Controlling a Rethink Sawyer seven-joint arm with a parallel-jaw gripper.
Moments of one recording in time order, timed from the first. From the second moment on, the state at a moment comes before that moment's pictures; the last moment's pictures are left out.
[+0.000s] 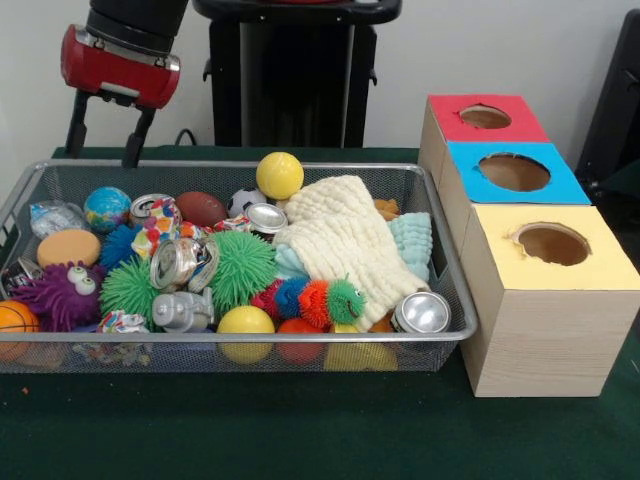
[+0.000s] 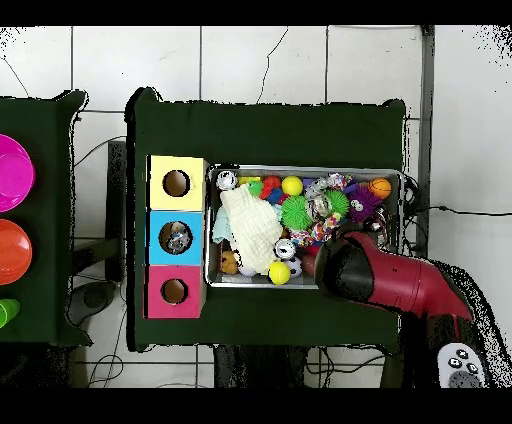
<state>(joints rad) -0.42 -0.73 -0.15 1.71 -0.36 0.23 1.19</state>
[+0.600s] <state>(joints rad) -0.47 -0.79 -0.11 1.71 -0.42 0.29 1.19</state>
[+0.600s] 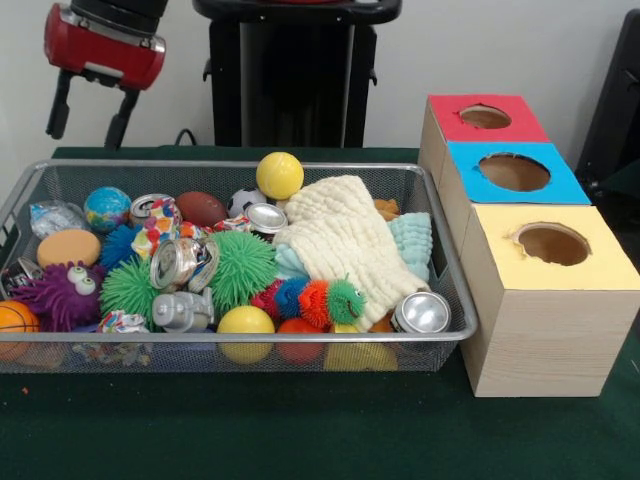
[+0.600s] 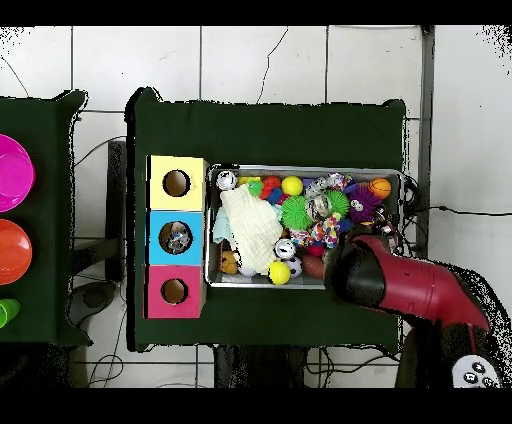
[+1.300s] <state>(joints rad) -0.58 -0.84 -0.03 1.71 -0.46 0.35 1.19</state>
